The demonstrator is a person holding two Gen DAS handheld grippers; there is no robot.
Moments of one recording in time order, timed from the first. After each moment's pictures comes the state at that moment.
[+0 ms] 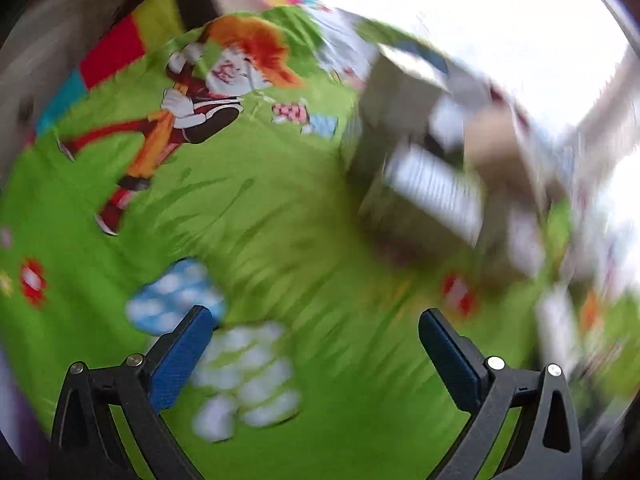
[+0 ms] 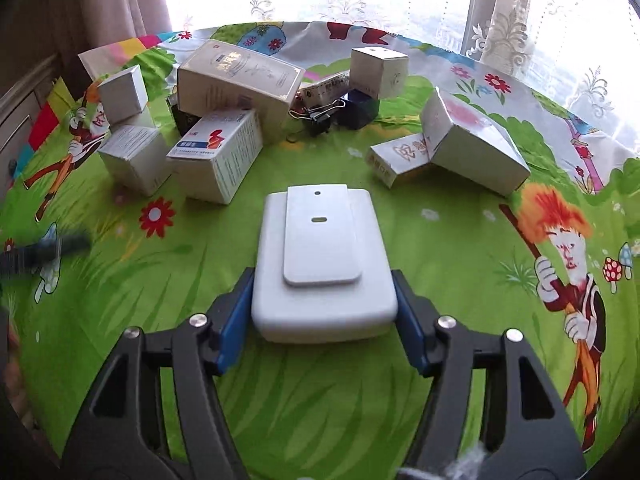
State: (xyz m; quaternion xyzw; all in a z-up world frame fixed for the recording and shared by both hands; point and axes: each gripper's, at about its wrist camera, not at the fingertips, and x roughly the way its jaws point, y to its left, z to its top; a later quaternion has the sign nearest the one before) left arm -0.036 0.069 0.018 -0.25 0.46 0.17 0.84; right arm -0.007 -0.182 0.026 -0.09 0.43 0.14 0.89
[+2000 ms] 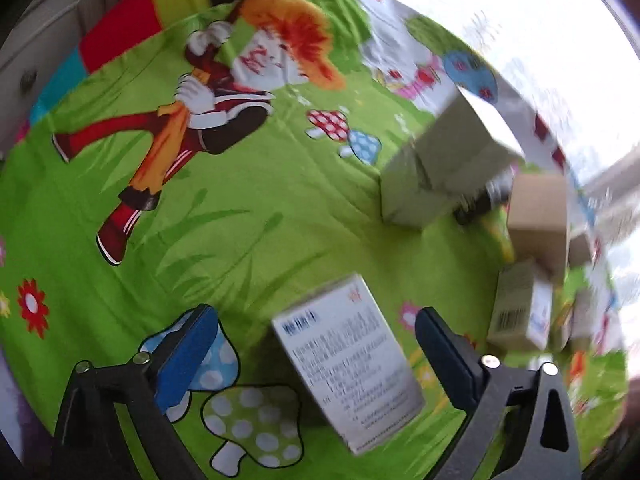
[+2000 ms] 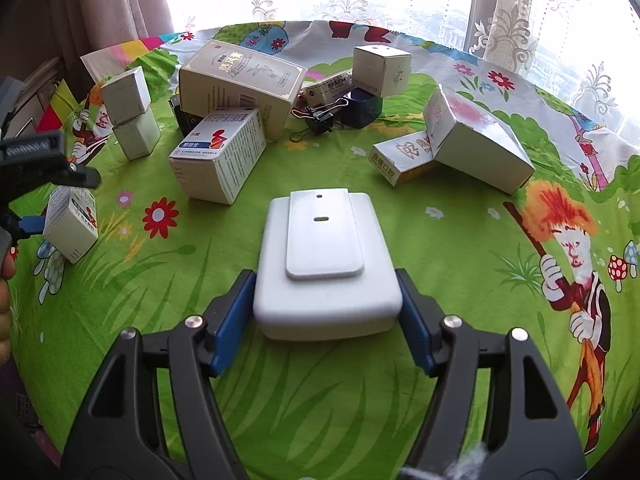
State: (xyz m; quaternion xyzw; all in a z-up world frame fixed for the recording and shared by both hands) left arm -0.003 0.102 0.009 -0.24 0.51 0.19 0.80; right arm -0.005 -0.184 0.027 -0.08 0.44 0.15 0.88
